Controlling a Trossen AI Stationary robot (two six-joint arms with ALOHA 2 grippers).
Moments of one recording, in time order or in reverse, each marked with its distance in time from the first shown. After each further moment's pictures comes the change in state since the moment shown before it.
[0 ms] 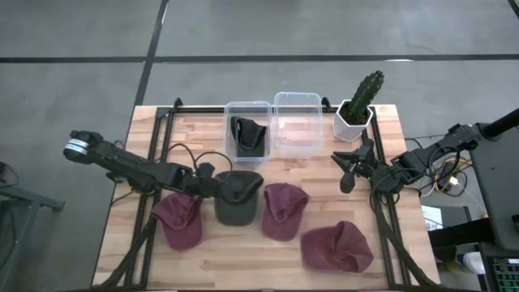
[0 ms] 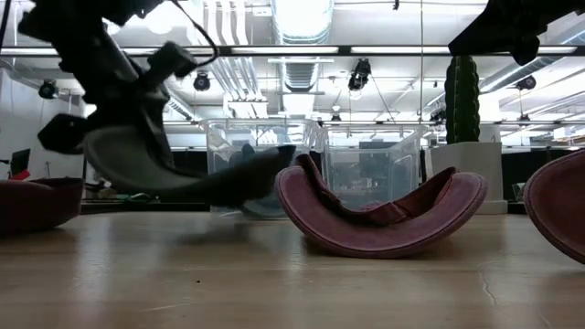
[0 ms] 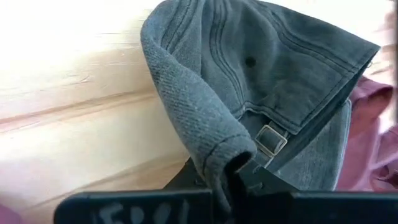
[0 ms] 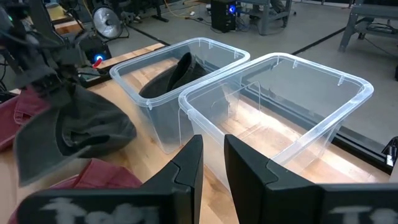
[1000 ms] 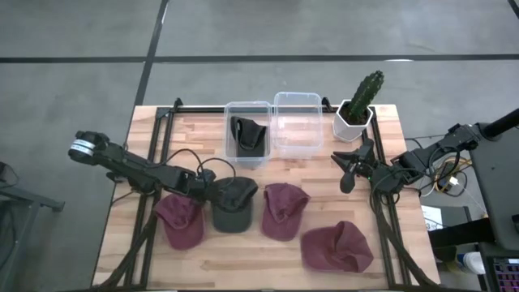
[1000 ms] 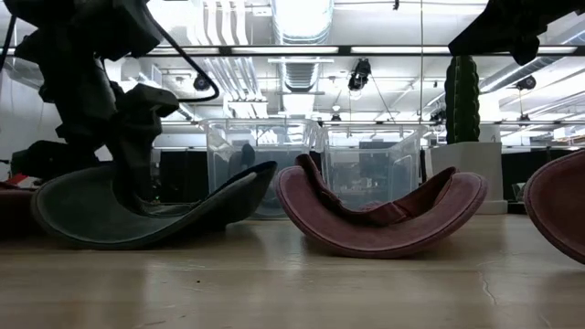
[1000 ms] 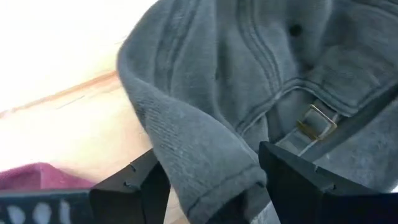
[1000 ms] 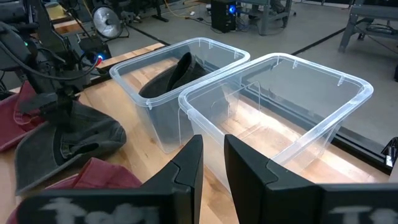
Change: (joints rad) left arm -0.001 0.085 -0.069 0.008 0.138 0.125; right arm 0.000 0.000 0.000 0.000 0.000 -0.003
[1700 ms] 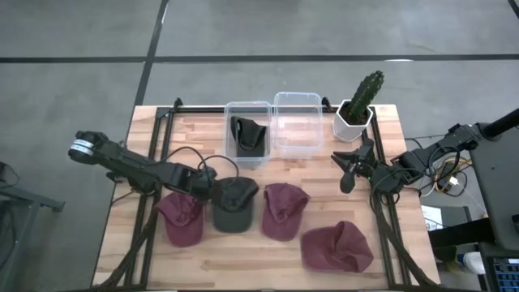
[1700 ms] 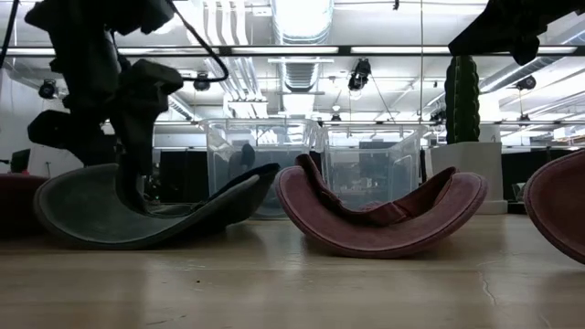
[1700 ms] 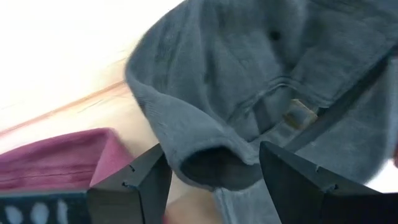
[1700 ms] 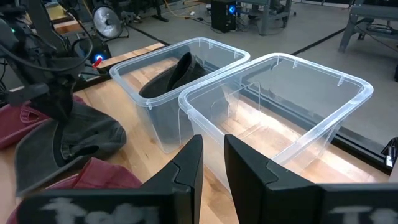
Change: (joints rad) left arm 0.000 0.000 0.156 -0.242 -0.015 0.058; right arm 0.000 0.000 0.000 0.000 0.000 0.000
